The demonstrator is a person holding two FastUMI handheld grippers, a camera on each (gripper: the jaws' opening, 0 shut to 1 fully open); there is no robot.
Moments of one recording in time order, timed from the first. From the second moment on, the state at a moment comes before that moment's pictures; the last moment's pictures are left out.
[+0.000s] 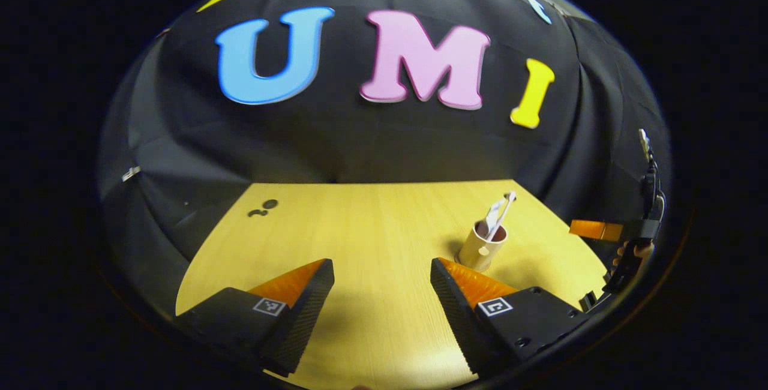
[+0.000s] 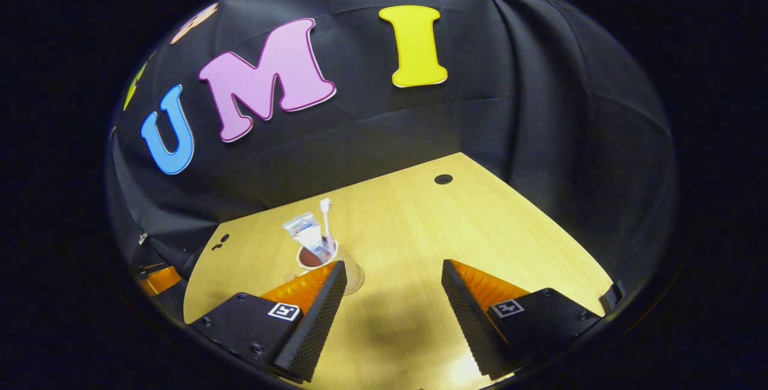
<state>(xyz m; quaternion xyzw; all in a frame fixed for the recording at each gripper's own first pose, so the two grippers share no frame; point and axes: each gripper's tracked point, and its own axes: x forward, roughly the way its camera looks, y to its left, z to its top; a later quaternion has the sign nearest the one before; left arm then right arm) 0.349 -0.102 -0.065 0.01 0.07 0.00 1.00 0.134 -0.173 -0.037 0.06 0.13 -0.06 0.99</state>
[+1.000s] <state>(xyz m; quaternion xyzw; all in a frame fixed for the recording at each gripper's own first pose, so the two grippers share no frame) 0.185 -0.107 -0.104 -0.01 0.01 -0.01 1.00 -0.027 -0.067 -0.055 0.02 0.11 0.02 0.99</state>
